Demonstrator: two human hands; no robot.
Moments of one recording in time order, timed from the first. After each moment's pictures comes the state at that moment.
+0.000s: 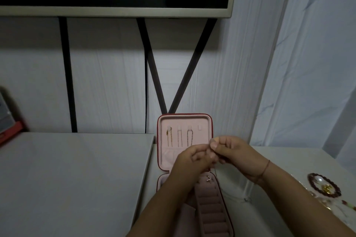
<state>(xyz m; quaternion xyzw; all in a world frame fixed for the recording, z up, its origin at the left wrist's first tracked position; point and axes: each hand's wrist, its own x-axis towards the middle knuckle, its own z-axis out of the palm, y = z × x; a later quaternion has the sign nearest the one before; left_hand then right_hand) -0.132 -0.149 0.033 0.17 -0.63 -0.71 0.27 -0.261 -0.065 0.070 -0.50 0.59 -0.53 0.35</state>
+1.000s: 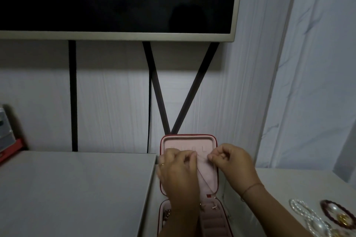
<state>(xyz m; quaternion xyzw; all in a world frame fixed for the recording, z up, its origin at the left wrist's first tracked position) -0.152 -0.166 0.042 0.41 -0.70 -0.16 0.56 -0.254 -0.097 0.073 -0.41 0.75 -0.51 0.02</state>
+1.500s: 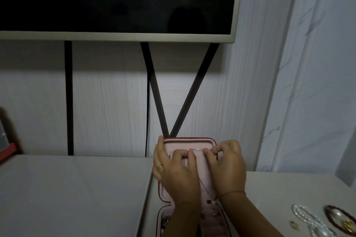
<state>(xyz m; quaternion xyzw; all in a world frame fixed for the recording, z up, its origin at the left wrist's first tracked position) -0.177 -0.186 0.030 0.43 -0.65 -0.14 0.61 -0.239 -0.127 0.059 -0.33 0.78 -0.51 -0.16</state>
